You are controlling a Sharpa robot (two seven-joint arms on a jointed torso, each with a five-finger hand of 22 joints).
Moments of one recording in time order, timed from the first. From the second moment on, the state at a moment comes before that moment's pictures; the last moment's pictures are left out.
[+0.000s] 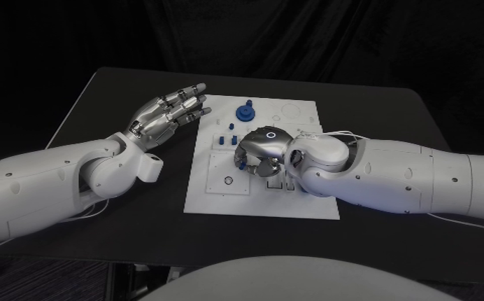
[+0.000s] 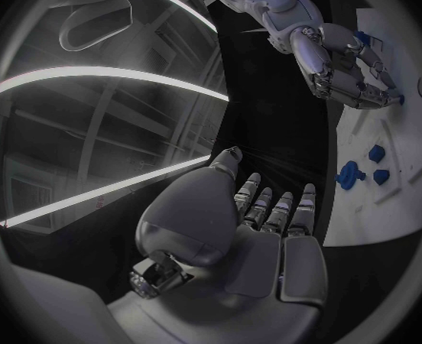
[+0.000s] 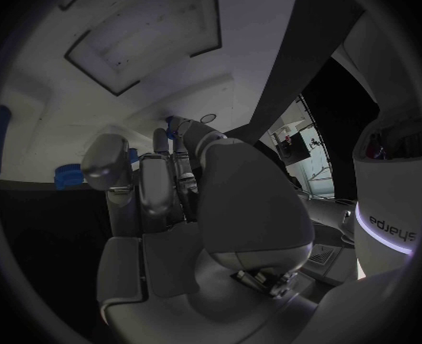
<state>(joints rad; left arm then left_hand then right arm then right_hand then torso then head) 1.16 -0.98 -0.21 1.53 -0.10 0.12 0.68 1.41 0.26 -0.09 0.08 0.44 0.35 0.10 0.04 0.05 0.06 0.10 0.16 0.03 0.05 0.21 0.03 0.02 0.16 0.09 0.30 0.04 0.22 1.18 -0.60 -0.24 1.54 -1.70 -0.30 -0.07 1.43 -0.09 0.42 -0.02 0.30 1.00 0.14 0.21 0.46 0.94 0.08 0.50 0.27 1.44 0.00 1.27 1.21 0.12 1.38 0.10 1.01 1.31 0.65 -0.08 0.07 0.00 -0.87</state>
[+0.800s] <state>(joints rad) 1.16 -0.98 -0.21 1.52 -0.10 0.13 0.68 1.41 0.26 -0.08 0.08 0.44 0.36 0.10 0.04 0.05 0.06 0.10 0.16 0.03 0.05 0.21 0.03 0.02 0.16 0.09 0.30 0.04 0.22 1.17 -0.58 -0.24 1.52 -1.70 -0.26 -0.07 1.37 -0.14 0.31 0.04 0.15 0.74 0.12 0.06 0.33 0.69 0.13 0.45 0.26 1.36 0.05 1.21 1.14 0.12 1.30 0.15 0.83 1.31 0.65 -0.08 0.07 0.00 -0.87</state>
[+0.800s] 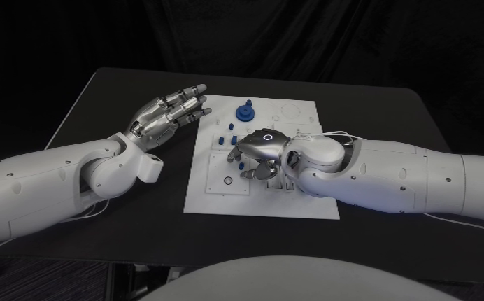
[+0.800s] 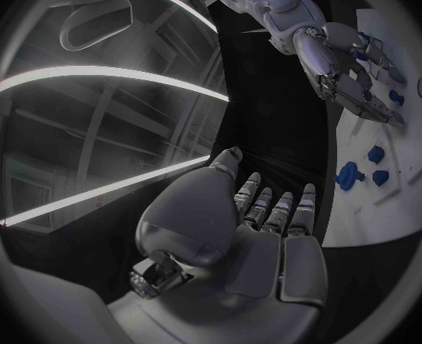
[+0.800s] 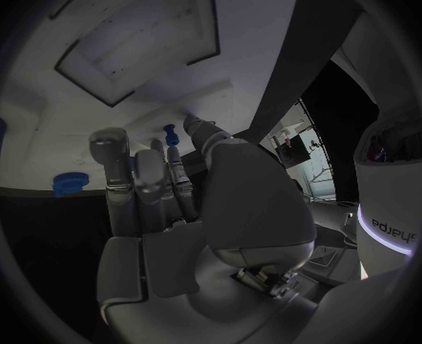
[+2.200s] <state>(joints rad) 1.16 -0.98 -0.21 1.52 -0.10 0.13 0.68 1.41 0.26 -0.08 0.08 0.44 0.38 0.10 0.05 0.05 0.06 0.10 0.16 0.03 0.05 0.21 0.03 0.02 0.15 0.09 0.30 0.04 0.22 1.32 -0.91 -0.24 1.65 -1.52 -0.31 -0.11 1.40 -0.09 0.21 0.11 0.19 0.80 0.14 0.10 0.23 0.63 0.14 0.59 0.26 1.38 0.05 1.27 1.16 0.13 1.34 0.15 0.90 1.31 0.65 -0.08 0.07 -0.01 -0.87</state>
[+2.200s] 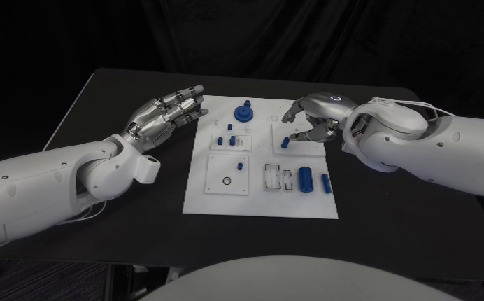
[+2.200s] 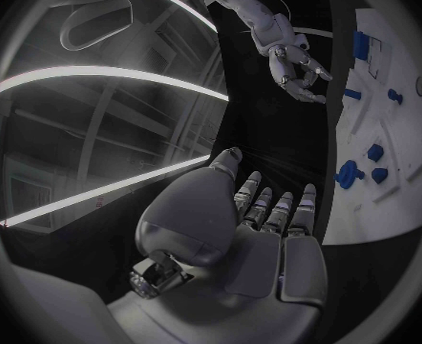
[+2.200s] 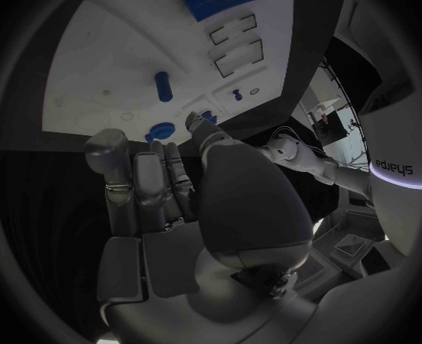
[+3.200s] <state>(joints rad) 1.16 -0.98 -0.21 1.52 -0.10 0.13 0.68 1.41 0.26 -0.08 0.08 0.44 0.38 0.10 0.05 0.05 0.06 0.10 0.16 0.03 0.05 0.21 0.03 0.02 0.15 0.09 0.30 0.04 0.22 1.25 -0.81 -0.25 1.52 -1.51 -0.28 -0.12 1.44 -0.08 0.22 0.09 0.23 0.81 0.15 0.10 0.20 0.70 0.13 0.59 0.22 1.38 0.05 1.27 1.14 0.13 1.35 0.15 0.91 1.31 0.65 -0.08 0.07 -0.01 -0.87</state>
